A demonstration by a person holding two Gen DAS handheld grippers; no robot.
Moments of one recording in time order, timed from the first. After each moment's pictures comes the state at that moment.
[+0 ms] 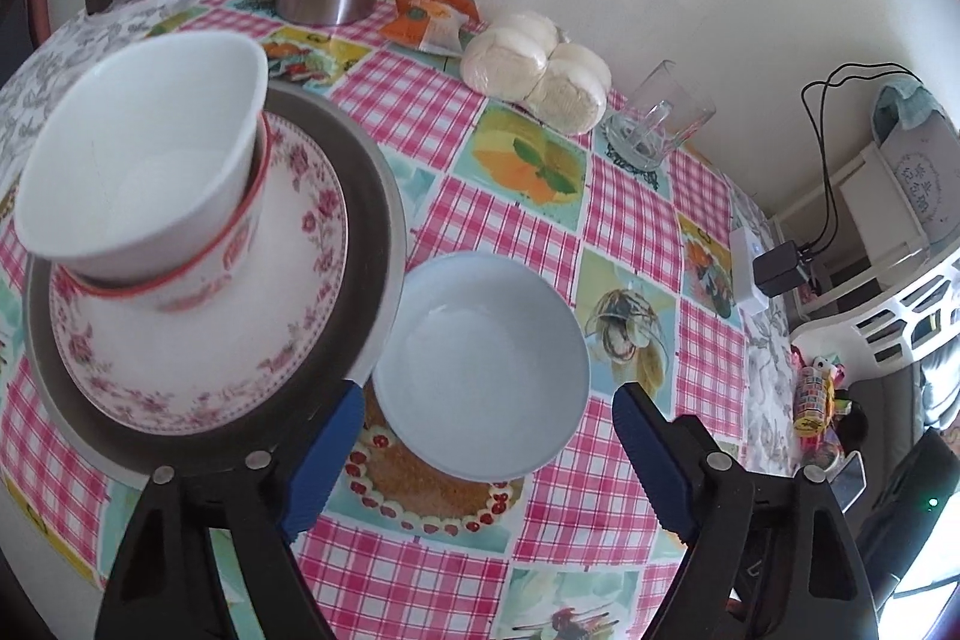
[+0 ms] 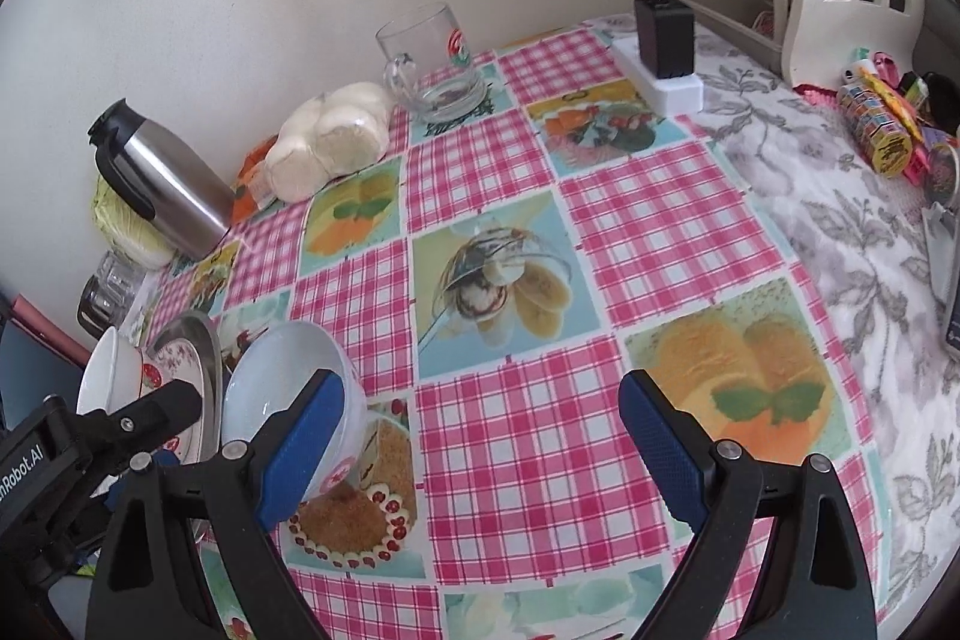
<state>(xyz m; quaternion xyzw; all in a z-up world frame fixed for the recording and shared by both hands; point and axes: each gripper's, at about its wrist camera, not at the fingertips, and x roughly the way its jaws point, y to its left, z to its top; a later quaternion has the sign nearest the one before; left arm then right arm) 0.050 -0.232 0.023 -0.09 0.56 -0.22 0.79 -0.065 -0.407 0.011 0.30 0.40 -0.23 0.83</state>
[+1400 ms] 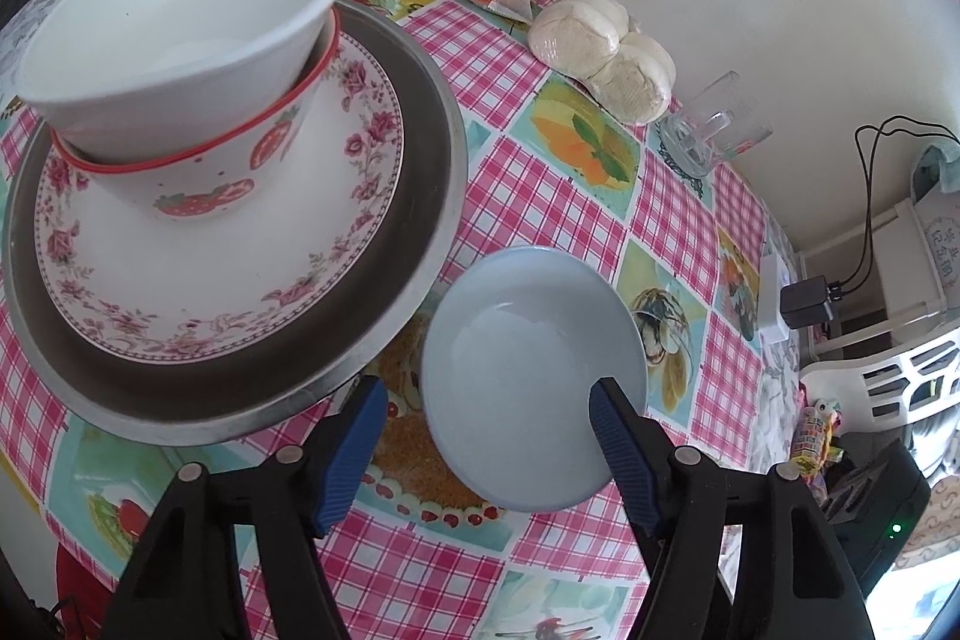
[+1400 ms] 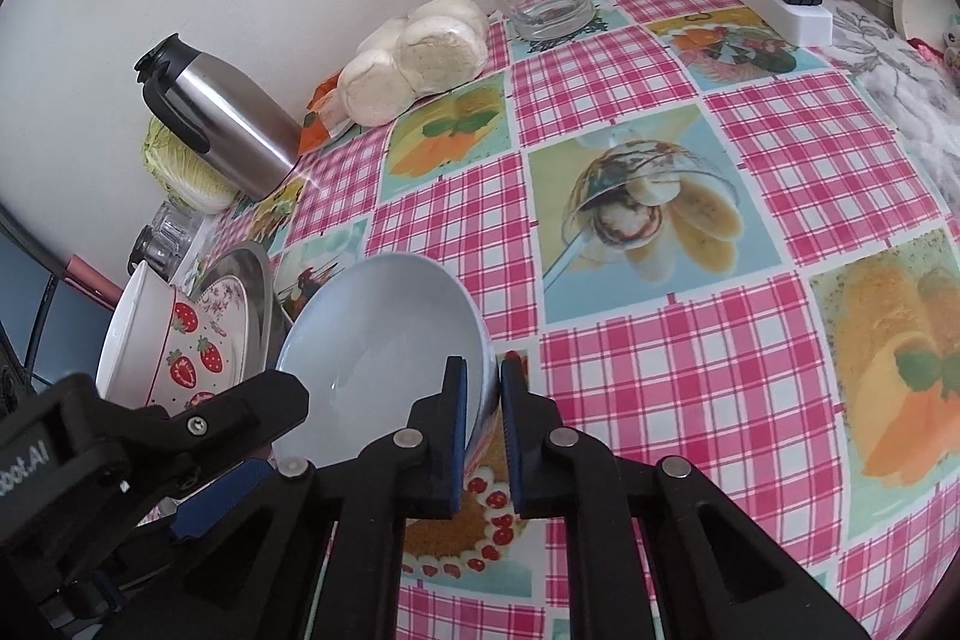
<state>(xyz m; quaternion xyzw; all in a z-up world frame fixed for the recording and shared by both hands) 0.052 -0.220 -0.005 -0.14 0.59 -0.17 0.78 -0.031 -0.379 -0.030 0.34 0.41 -0.13 0.84</state>
